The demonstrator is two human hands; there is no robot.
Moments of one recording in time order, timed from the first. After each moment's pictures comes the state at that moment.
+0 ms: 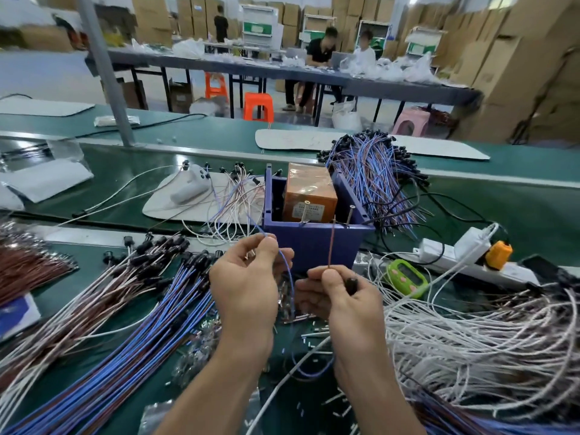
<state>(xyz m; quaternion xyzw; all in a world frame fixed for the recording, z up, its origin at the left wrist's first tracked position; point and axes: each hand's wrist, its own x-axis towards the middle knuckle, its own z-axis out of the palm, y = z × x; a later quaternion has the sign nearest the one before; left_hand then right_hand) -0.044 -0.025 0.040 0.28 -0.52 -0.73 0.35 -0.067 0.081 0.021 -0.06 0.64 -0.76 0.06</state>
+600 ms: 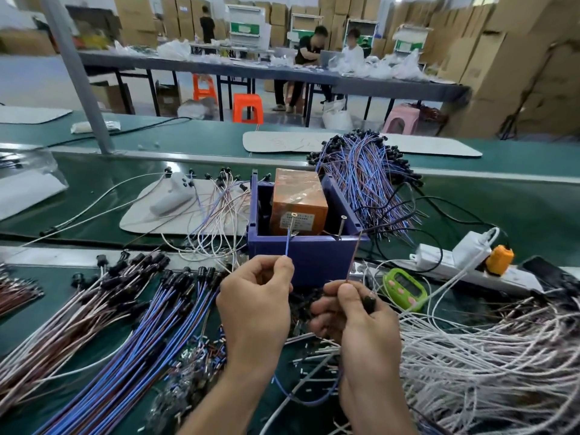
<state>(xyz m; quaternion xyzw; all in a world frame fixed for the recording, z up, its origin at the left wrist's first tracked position) -0.072 -0.016 0.020 0.25 -0.67 -0.59 0.36 -0.085 0.092 0.016 0.02 0.58 -0.81 0.02</state>
